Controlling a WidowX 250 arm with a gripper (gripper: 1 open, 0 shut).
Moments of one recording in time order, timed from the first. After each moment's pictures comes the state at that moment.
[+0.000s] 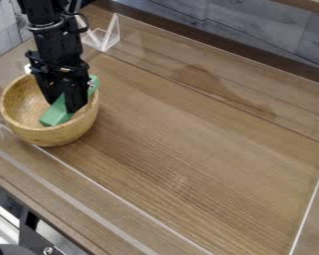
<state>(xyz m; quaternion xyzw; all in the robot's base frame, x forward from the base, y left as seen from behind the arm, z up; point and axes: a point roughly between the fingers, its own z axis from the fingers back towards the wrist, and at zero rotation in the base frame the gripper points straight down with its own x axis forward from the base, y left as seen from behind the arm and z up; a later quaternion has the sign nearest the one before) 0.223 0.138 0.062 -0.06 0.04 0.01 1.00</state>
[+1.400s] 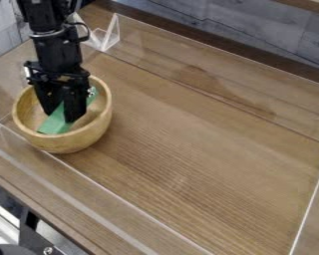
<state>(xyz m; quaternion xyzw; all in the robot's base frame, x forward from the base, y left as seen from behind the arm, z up) 0.213 0.133 0.054 -0.08 0.08 0.03 0.99</state>
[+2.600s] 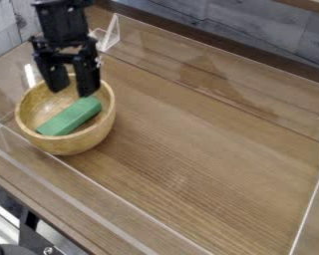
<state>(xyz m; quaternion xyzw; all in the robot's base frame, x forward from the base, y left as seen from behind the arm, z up) 0.229 0.116 0.102 -0.10 0.05 0.04 0.99</state>
